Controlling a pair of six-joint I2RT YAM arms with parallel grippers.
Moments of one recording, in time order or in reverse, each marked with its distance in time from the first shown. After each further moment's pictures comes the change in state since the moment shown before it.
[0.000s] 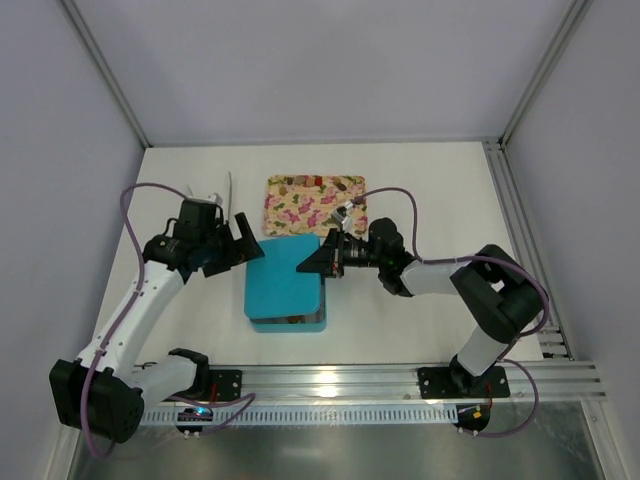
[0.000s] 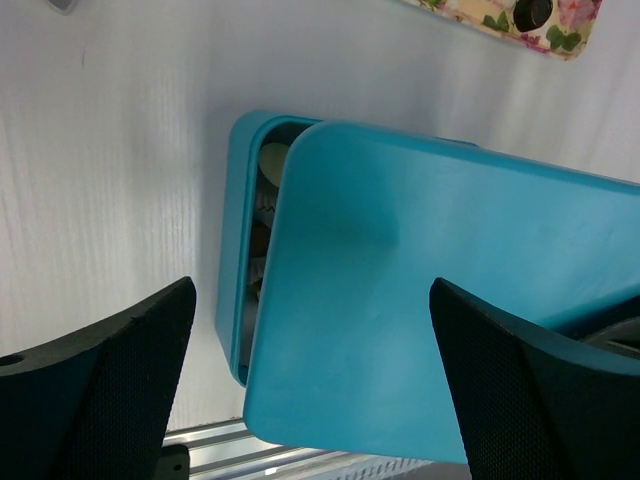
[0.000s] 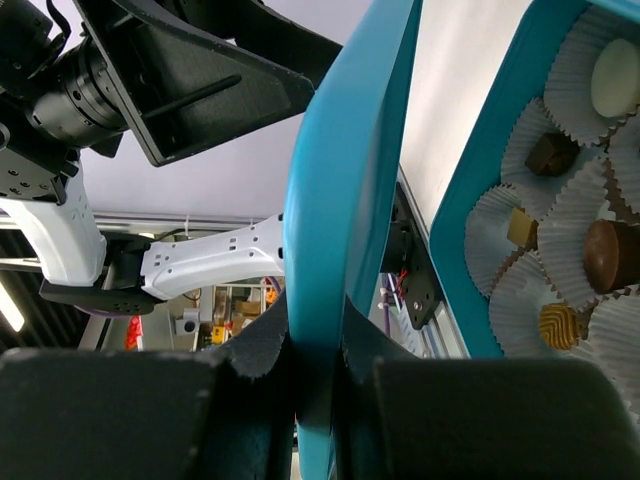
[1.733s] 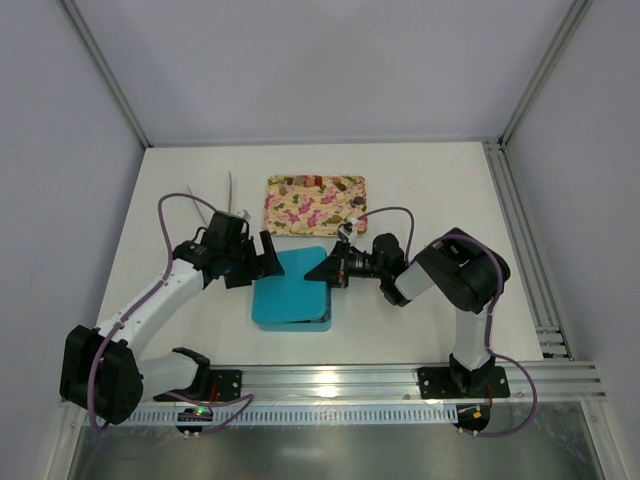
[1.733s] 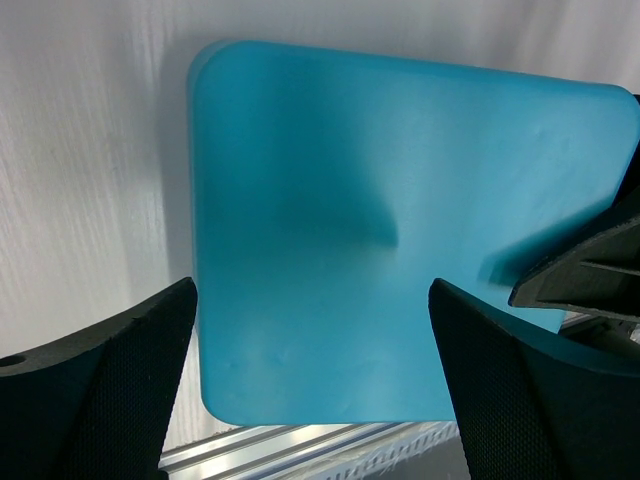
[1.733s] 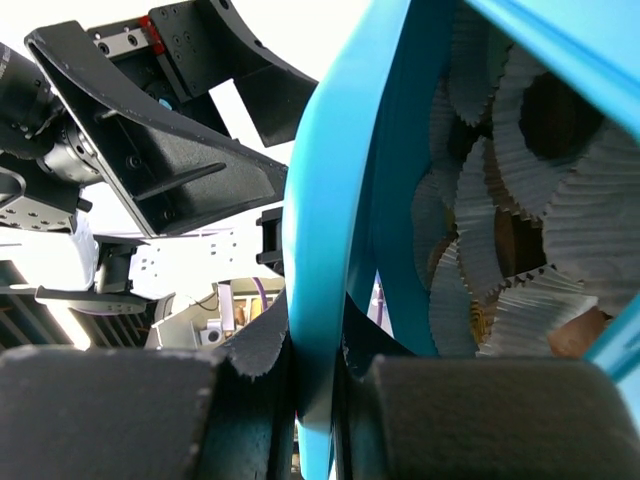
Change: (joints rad) left arm -0.136 0.100 -0.150 0.173 0.047 -0.043; right arm -0.050 0.278 -0.098 0.385 -0.038 0.153
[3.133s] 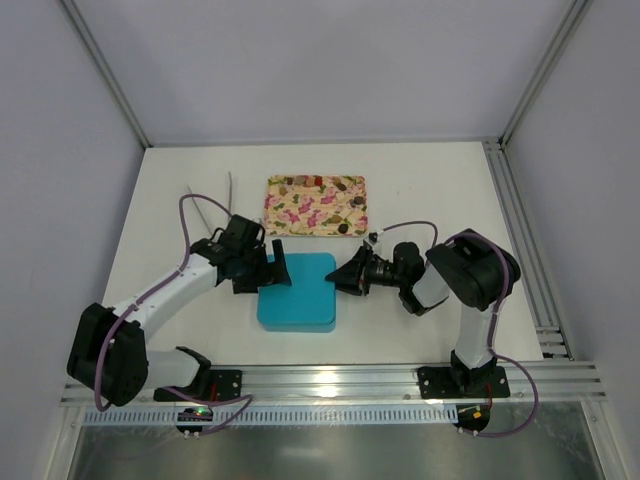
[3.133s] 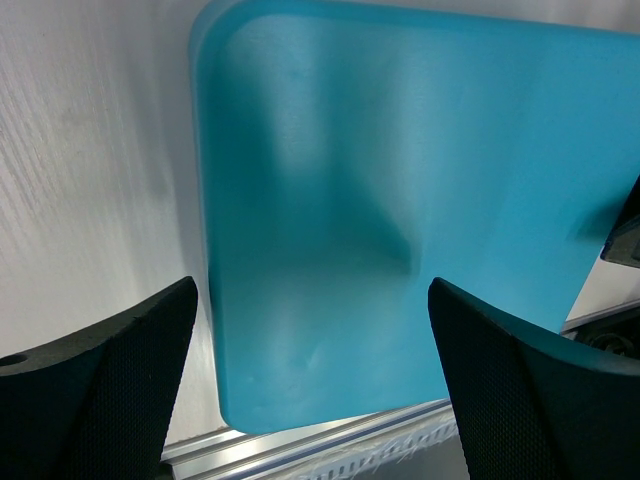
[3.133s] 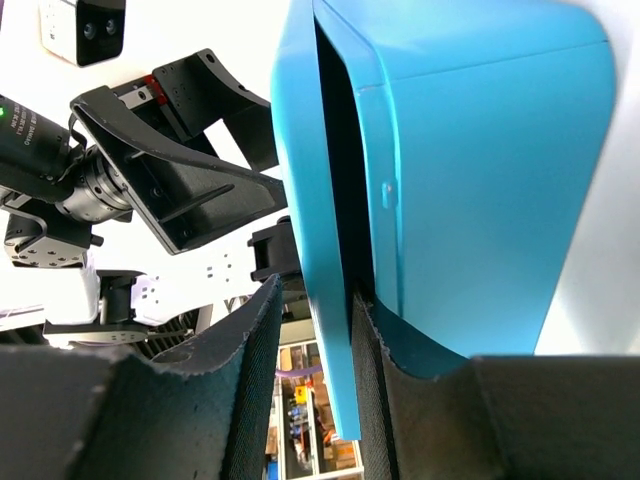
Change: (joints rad) left arm -0.082 0.100 0.001 0.000 -0.029 -0.007; right arm -0.121 -0.013 -0.165 0.036 0.000 0.036
